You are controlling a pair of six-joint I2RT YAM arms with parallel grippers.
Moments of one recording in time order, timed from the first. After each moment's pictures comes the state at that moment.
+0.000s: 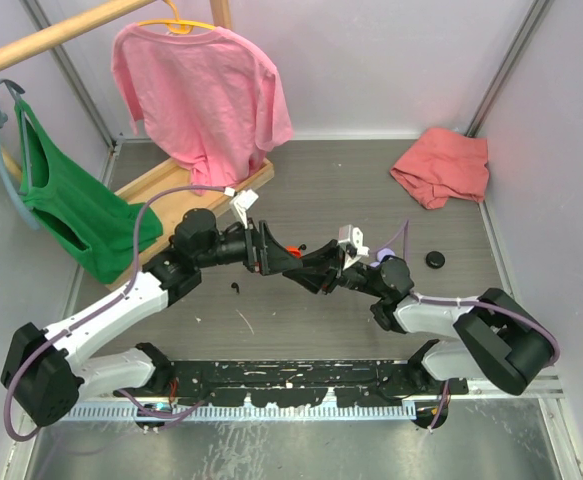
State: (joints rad) left arm -0.67 1.10 0.77 0.14 0.59 -0.77; right arm 0.69 1.29 0.29 1.36 -0.63 0.34
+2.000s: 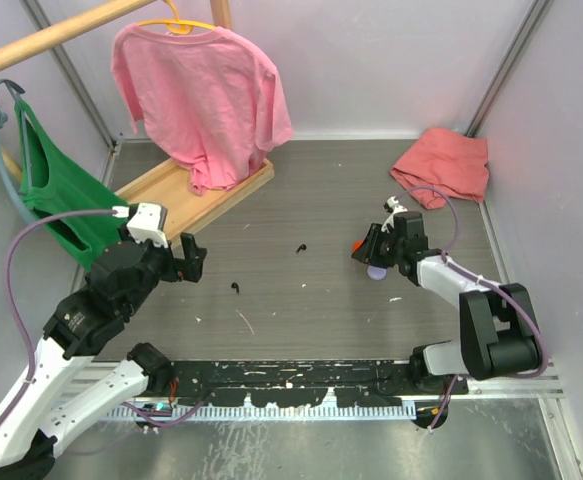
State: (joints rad) left arm -0.64 0.60 0.95 -0.69 -0.32 -0.25; right arm 0.17 1.33 0.57 0.03 -0.32 0.43
